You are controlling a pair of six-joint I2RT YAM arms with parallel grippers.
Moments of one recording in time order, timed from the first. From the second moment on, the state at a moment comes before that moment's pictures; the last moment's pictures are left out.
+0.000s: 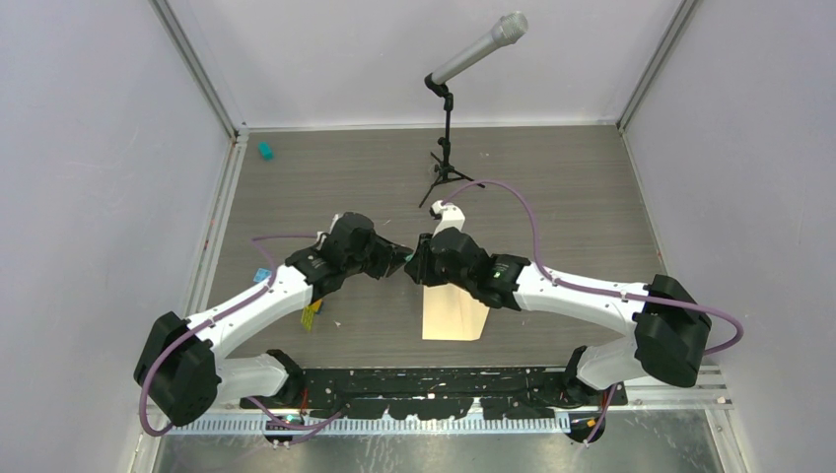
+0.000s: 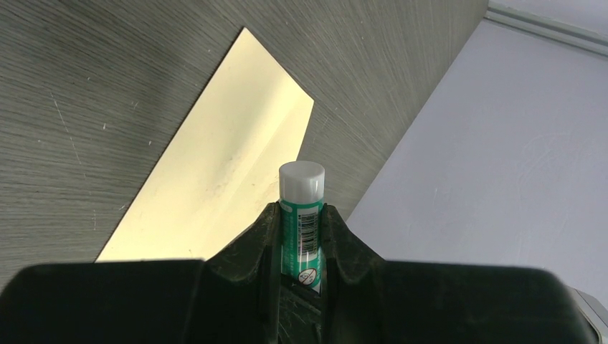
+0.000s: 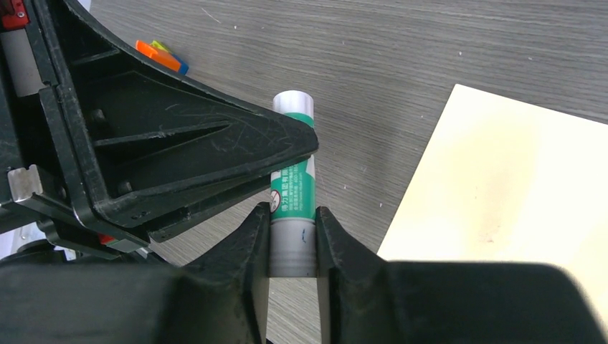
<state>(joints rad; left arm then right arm) -0.68 1.20 0.77 -0.27 -0.01 -1.60 1.01 1.39 0.91 -0.10 0.23 0.73</state>
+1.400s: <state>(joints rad) -1.01 0.99 0.81 -0.22 0.41 0.34 0.89 1.07 1.06 -0.97 -0.29 0.65</state>
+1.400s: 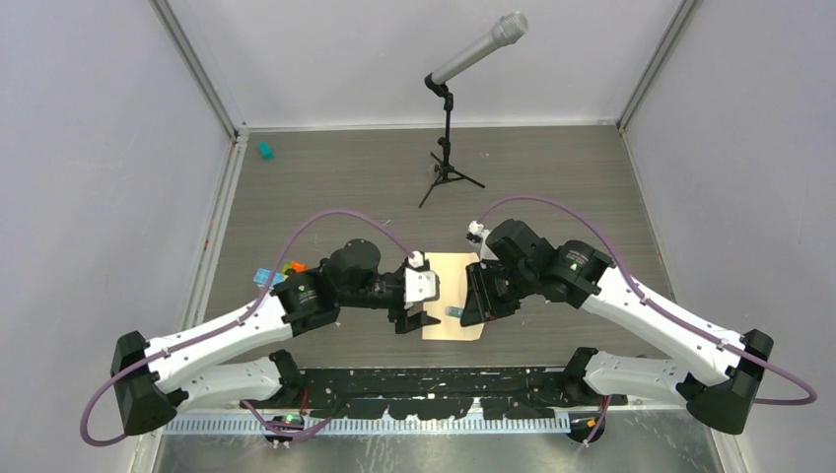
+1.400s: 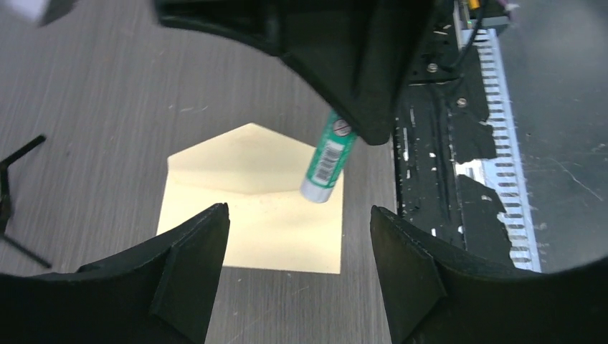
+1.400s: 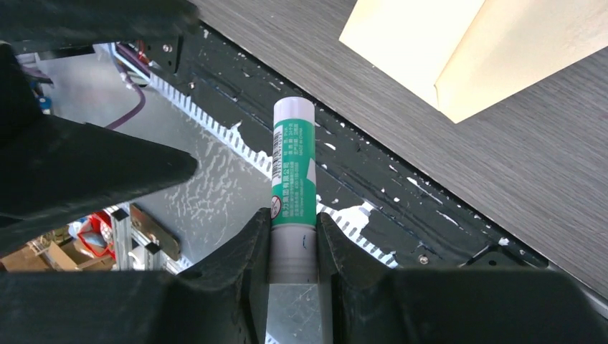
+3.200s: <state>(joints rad) -1.12 1.21 0.73 0.19 0.36 0.09 0.89 0.97 1.16 -1.00 -0.16 0.68</state>
